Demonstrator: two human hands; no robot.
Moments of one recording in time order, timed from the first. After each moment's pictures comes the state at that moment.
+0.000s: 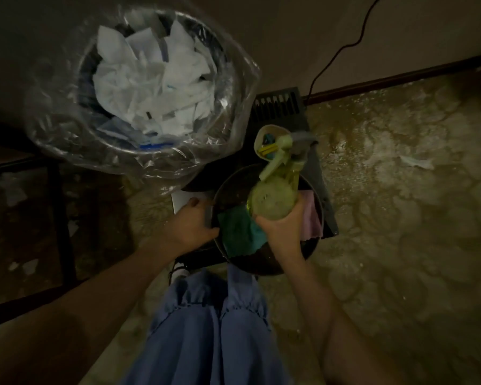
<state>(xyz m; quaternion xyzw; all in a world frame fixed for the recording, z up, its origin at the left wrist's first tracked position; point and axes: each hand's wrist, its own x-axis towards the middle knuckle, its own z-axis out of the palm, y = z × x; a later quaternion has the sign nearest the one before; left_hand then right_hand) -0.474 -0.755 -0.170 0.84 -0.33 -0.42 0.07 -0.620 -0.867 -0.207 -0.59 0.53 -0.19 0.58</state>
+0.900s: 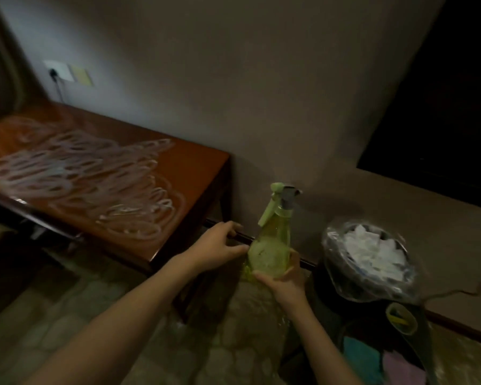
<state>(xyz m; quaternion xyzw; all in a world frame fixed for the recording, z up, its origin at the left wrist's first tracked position) -0.403 -0.358 0.151 0.90 -0.17 -0.18 0.35 -0.488 -0.526 0.088 -0.74 0.17 0.00 0.65</state>
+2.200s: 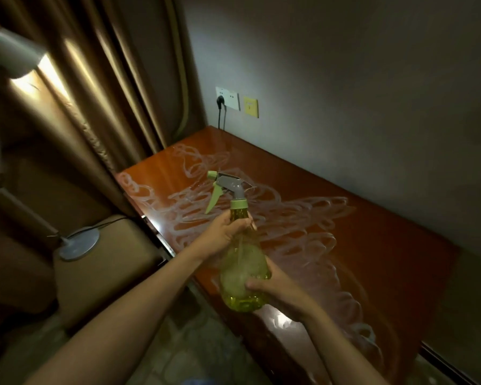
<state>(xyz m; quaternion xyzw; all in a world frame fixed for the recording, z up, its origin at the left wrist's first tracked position) -0.070 0.102 0.172 0.73 0.03 -0.07 0.68 -0.086 -0.062 0.100 -0.55 -0.13 0.40 0.72</state>
